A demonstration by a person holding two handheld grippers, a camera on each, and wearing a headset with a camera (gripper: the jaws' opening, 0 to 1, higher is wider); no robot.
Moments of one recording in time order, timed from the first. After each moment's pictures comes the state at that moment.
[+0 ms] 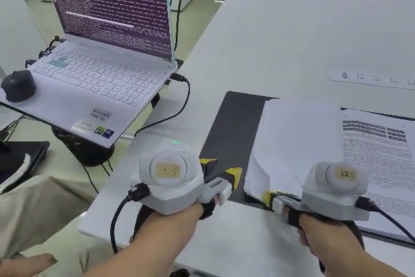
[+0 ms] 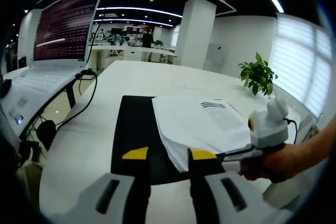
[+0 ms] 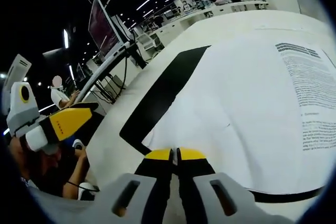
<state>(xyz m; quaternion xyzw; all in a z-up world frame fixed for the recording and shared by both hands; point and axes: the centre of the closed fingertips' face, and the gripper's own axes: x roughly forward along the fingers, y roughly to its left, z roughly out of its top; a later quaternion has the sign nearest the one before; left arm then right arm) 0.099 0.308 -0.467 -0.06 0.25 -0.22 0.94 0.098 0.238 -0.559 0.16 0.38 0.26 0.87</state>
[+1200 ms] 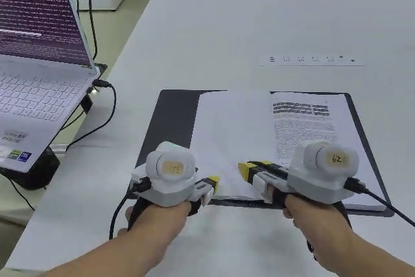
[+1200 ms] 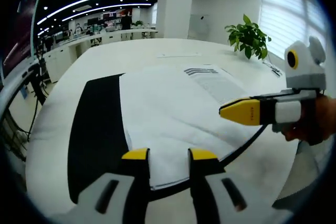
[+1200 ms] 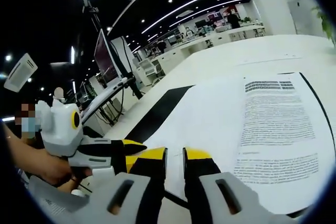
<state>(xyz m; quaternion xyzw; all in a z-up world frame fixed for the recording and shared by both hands) 0.123 0.228 -0.545 0.04 0.32 -0.27 0.91 0.119 0.149 -0.508 0.17 0.27 0.24 0.92</state>
